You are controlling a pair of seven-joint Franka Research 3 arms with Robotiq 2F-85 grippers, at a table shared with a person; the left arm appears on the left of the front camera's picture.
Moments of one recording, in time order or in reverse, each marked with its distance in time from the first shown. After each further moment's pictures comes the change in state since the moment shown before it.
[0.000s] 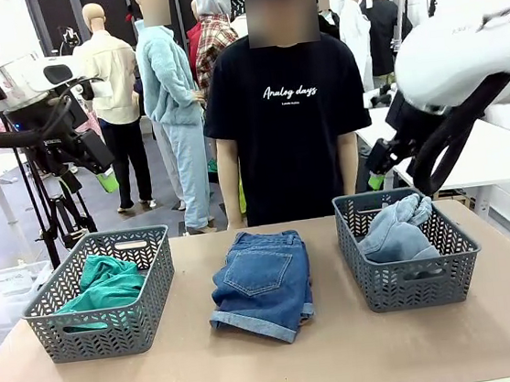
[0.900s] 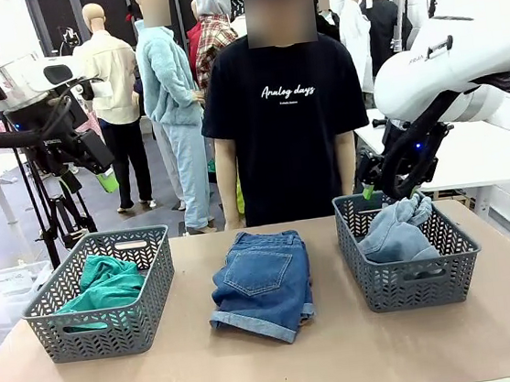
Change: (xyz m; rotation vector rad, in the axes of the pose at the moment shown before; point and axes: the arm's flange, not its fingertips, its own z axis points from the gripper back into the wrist) left arm 0.000 0.000 0.000 0.000 0.000 0.000; right arm 0.044 -0.049 -0.087 -0.004 0.138 -0.386
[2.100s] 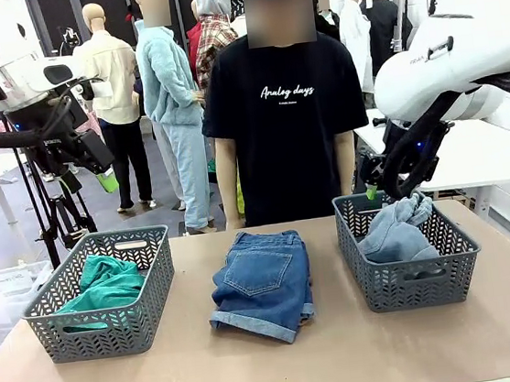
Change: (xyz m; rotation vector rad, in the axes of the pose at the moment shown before) left arm 0.000 0.000 0.000 0.000 0.000 0.000; right arm 0.000 -0.001 0.003 -0.024 -0.004 0.010
